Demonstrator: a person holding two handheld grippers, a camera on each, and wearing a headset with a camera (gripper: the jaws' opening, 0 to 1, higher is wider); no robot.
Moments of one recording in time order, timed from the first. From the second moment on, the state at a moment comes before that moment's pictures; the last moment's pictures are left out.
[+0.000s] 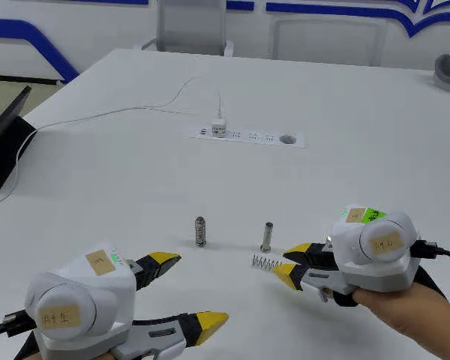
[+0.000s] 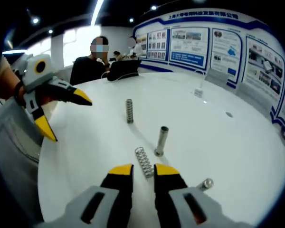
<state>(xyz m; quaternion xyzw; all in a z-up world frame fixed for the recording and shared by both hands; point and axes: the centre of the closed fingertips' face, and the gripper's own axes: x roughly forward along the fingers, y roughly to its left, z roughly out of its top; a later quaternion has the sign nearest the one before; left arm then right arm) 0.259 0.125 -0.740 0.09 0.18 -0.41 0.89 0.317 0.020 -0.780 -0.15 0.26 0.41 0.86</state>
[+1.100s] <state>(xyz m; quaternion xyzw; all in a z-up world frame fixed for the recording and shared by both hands) 0.259 0.126 -0.743 0.09 0.19 -0.41 0.89 0.316 0.023 -0.801 -0.15 0.29 0.42 0.85</state>
